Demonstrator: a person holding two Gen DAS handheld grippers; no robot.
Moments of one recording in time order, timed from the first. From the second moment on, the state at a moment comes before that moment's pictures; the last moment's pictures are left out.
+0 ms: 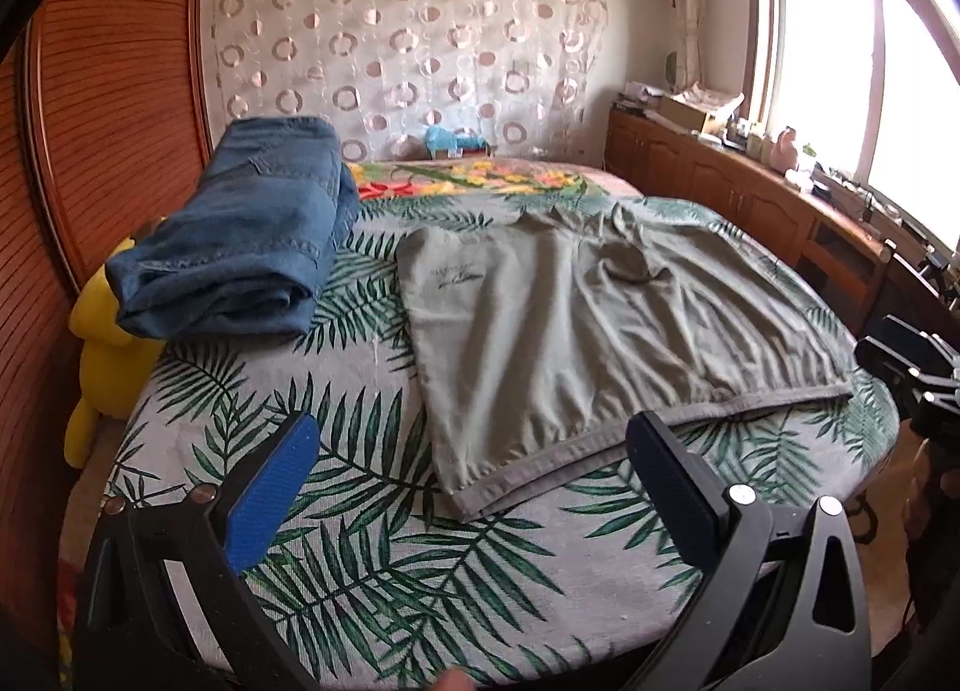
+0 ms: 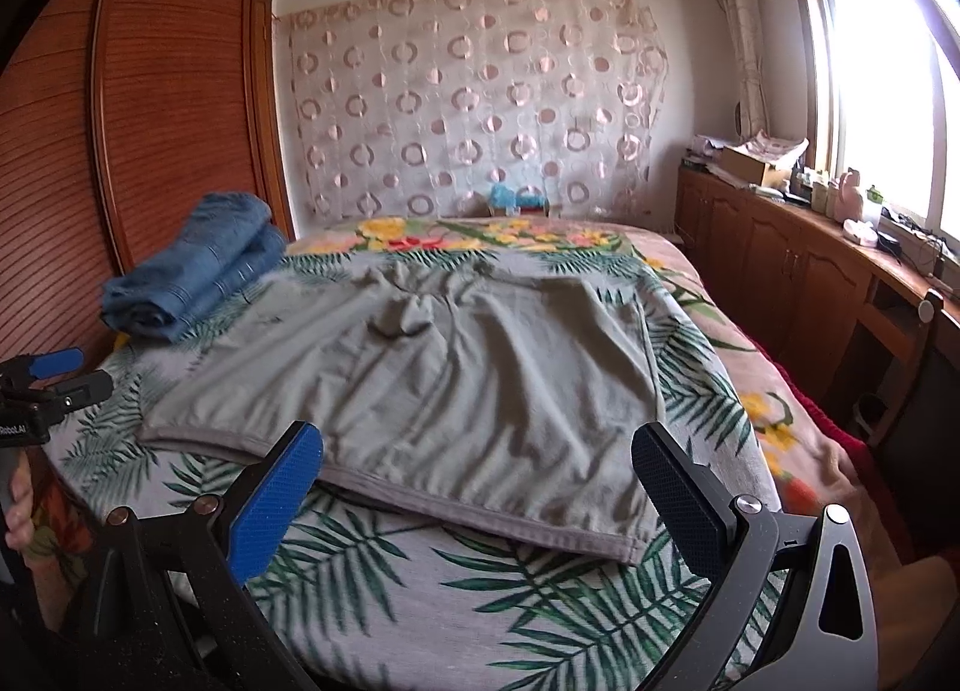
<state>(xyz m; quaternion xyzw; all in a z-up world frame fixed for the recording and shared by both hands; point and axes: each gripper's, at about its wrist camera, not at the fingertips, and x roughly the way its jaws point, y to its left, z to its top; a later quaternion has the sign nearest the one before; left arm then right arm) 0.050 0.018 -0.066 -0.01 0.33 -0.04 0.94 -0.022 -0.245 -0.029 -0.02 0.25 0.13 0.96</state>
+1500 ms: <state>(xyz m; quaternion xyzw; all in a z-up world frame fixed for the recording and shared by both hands) 0.062 0.017 -0.107 -0.01 0.39 -0.09 0.92 -0.031 -0.287 -0.008 0.01 0.35 0.13 0.93</state>
